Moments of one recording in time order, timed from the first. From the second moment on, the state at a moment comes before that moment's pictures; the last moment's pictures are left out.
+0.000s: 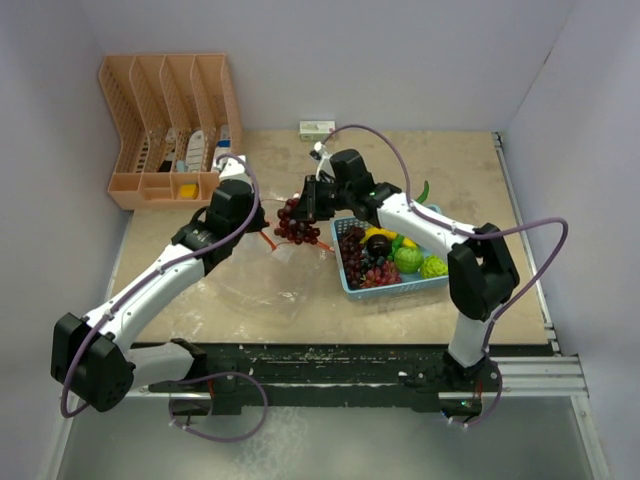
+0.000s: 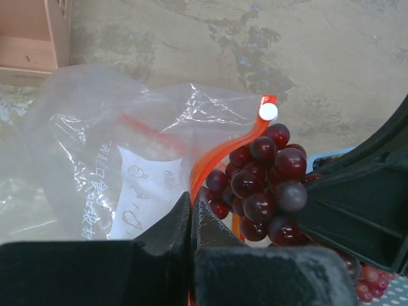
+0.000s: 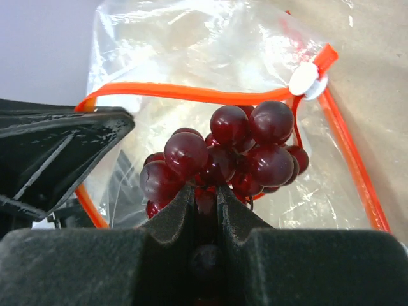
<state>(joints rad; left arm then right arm) -0.51 1.21 0.97 -0.29 -0.30 -0.51 0.64 1.81 1.41 -0.16 -0.46 0.62</state>
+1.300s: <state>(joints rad) -0.51 1.27 1.05 -0.18 -0.05 -0.63 0.74 1.82 1.48 -0.13 -0.01 0.74</state>
